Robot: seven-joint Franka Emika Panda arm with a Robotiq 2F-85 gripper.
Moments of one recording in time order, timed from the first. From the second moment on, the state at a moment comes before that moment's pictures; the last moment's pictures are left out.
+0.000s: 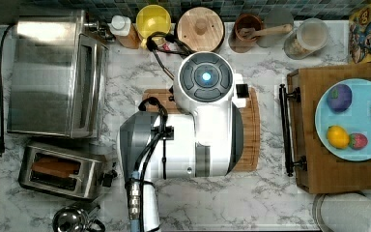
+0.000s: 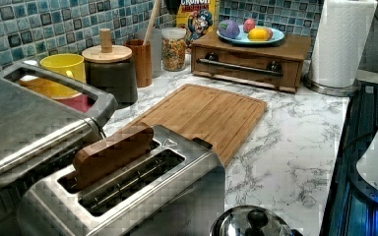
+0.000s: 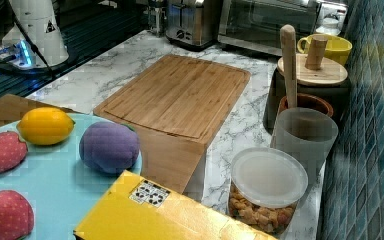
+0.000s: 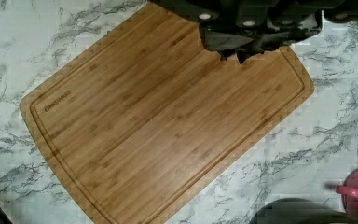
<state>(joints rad) 0.01 -0.01 0.01 -1.88 0.05 0.25 -0.07</state>
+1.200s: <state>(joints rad) 0.07 -0.14 0.08 -2.18 0.10 0.46 -0.21</state>
